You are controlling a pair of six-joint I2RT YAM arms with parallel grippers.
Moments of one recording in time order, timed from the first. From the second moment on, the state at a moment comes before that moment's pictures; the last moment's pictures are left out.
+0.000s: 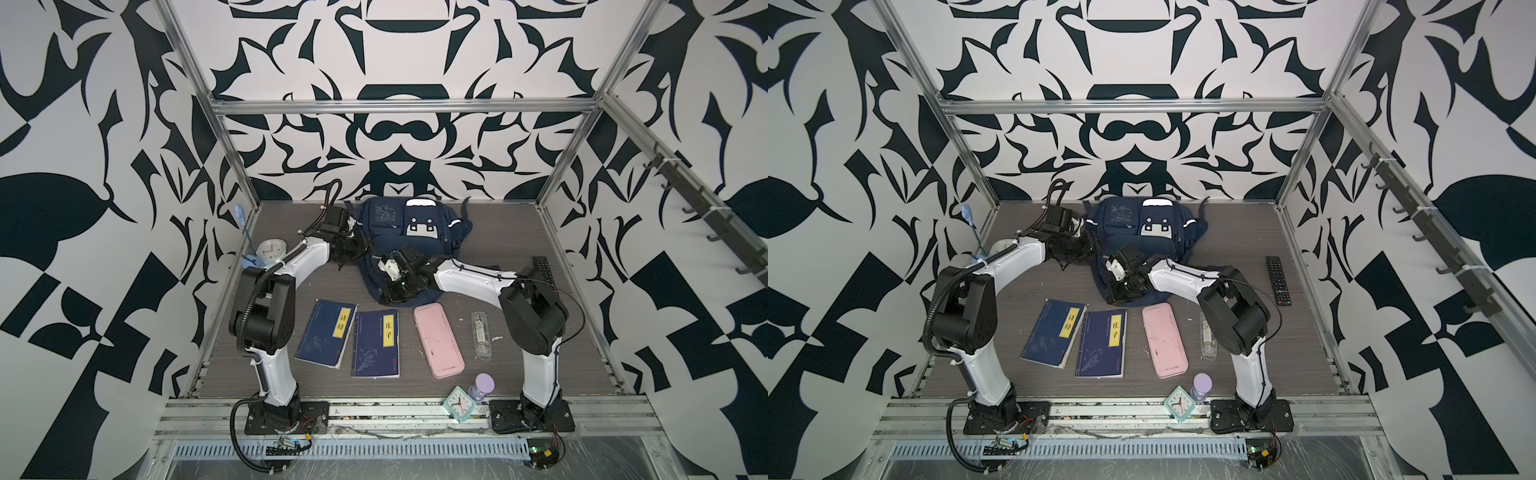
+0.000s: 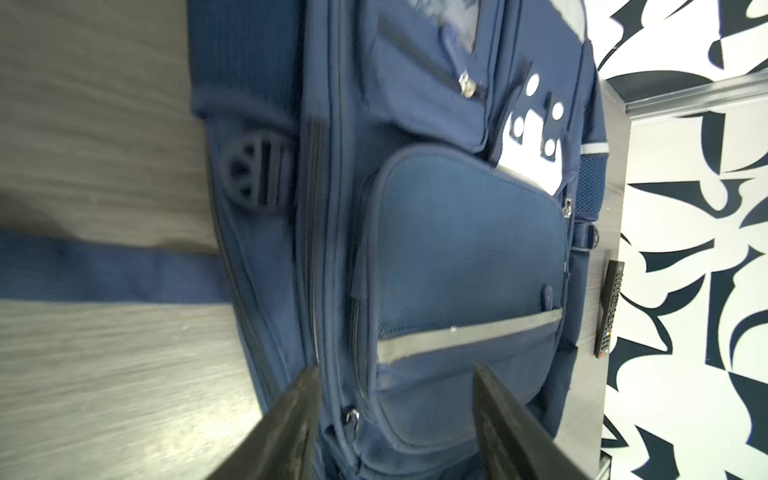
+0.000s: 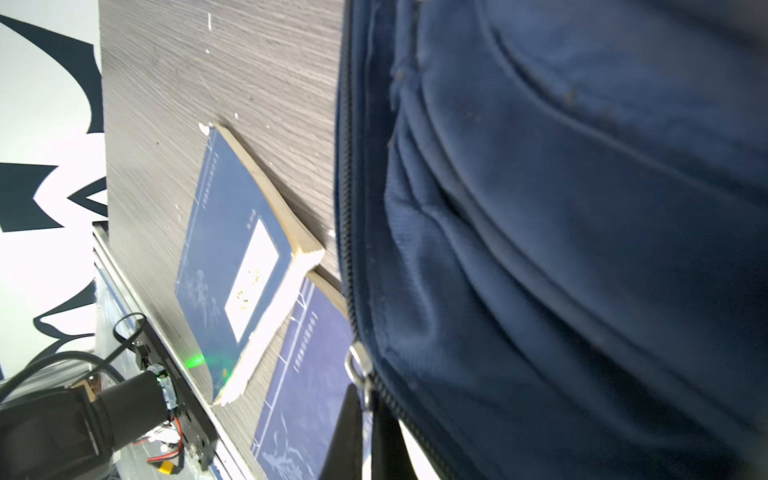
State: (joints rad) left arm -0.31 1.86 1.39 -0.42 0.39 -0.61; right arm 0.75 1.96 1.36 -0.46 -0.46 0.50
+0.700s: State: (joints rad) left arm -0.31 2.18 1.70 -0.56 0.36 -0.48; right arm 0.73 1.94 1.30 -0.43 -0.46 0.50
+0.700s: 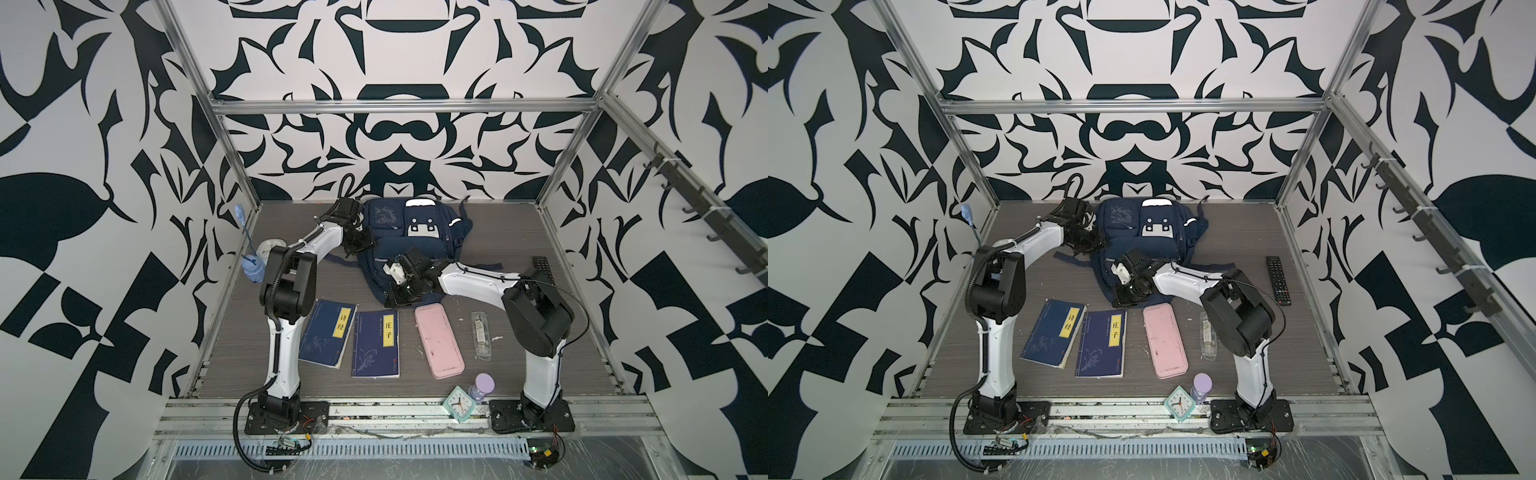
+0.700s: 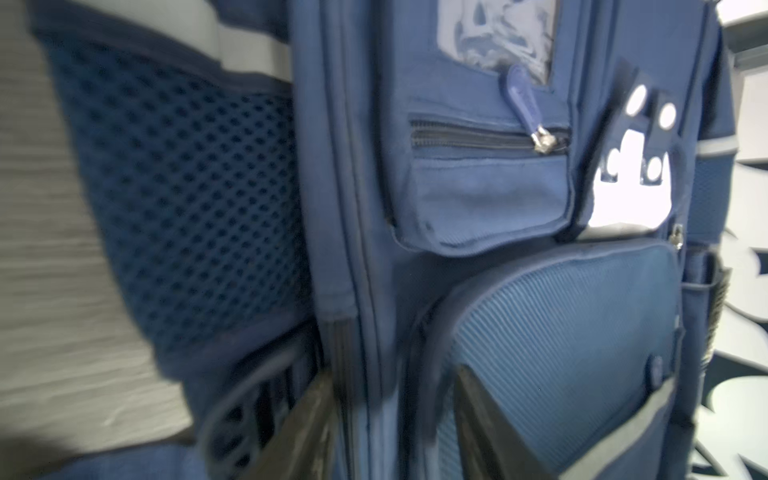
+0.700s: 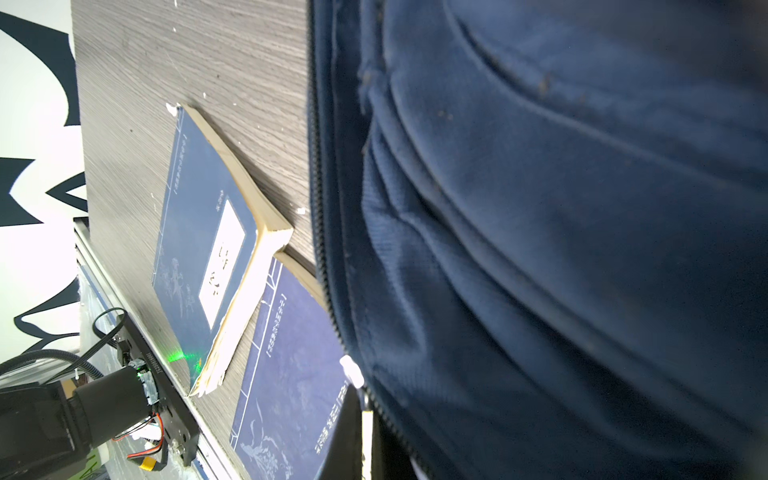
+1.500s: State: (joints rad) left arm -0.20 1.86 1.10 0.05 0.39 -0.98; right arm 0.66 1.95 1.41 -0.58 -0.44 0.40
